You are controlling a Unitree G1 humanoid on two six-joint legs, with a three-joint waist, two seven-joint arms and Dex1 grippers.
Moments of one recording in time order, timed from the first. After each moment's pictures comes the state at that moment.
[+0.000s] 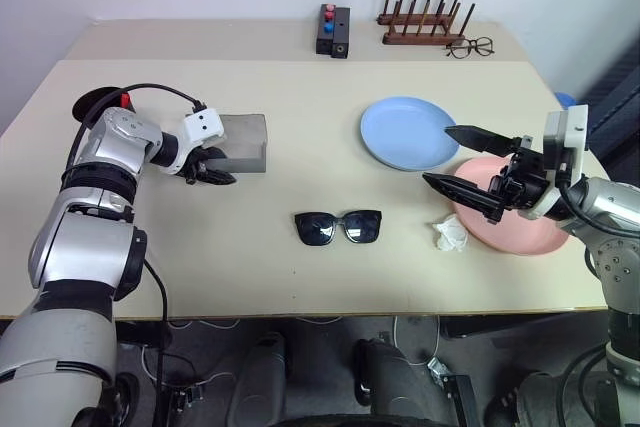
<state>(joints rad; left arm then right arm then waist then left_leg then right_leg) -1.17 0.64 -0.28 1.25 0.21 -0.08 -1.26 -0.28 -0.75 -0.29 -0.27 0.72 0.48 0.99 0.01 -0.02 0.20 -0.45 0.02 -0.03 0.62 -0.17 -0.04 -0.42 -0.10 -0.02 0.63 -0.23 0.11</state>
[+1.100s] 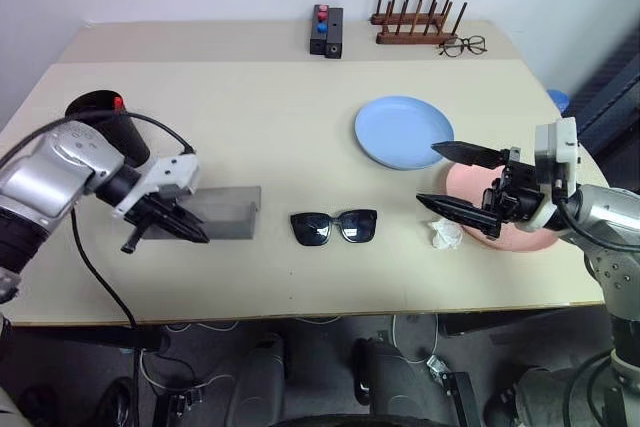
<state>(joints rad) -0.80 1.19 -0.61 0.20 -0.41 0.27 -1.61 -0.24 -0.78 -0.26 -0.33 0.76 0.49 1.07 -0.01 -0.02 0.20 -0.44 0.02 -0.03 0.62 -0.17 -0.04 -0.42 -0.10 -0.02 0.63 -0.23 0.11</state>
